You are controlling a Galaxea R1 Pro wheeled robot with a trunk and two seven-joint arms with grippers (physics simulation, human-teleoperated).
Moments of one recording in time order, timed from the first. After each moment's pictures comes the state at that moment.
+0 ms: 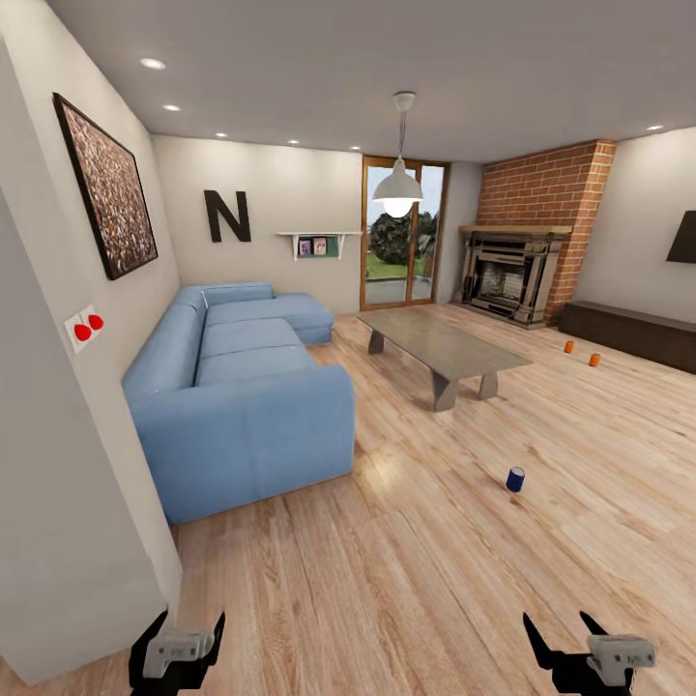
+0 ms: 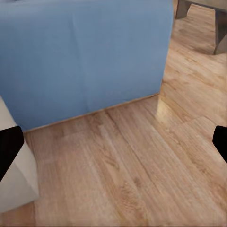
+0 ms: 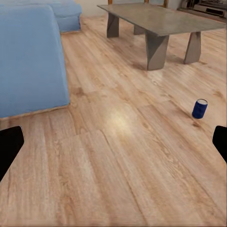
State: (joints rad) left arm 0.14 0.04 0.05 -1.26 -0.01 -0.22 -0.04; right arm 0.12 -0.06 -0.40 -1.22 -0.03 -0.27 0.42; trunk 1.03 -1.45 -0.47
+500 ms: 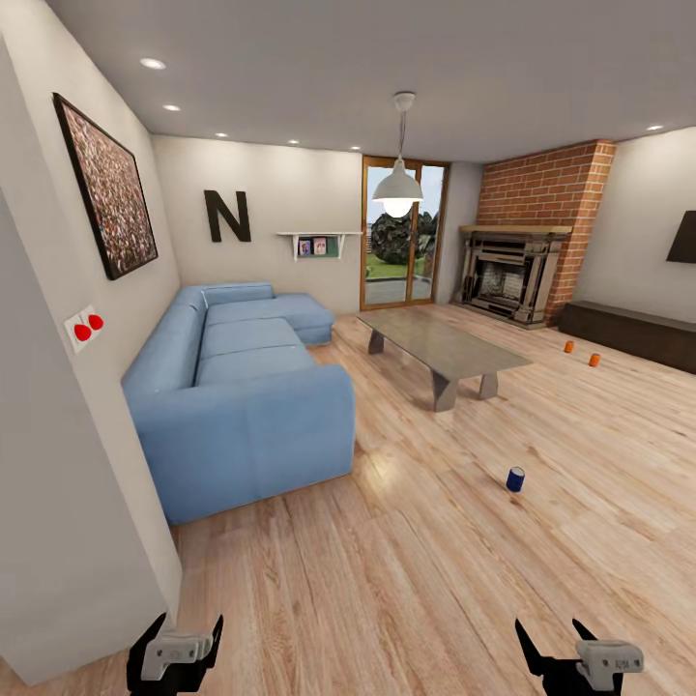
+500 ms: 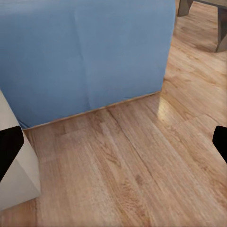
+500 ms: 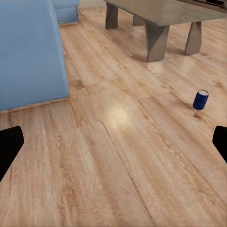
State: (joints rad) left arm 0.14 0.04 0.05 -1.25 -0.01 -0.22 -0.04; right arm 0.12 -0.06 -0.34 -1.18 -0.03 -0.27 0.36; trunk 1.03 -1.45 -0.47
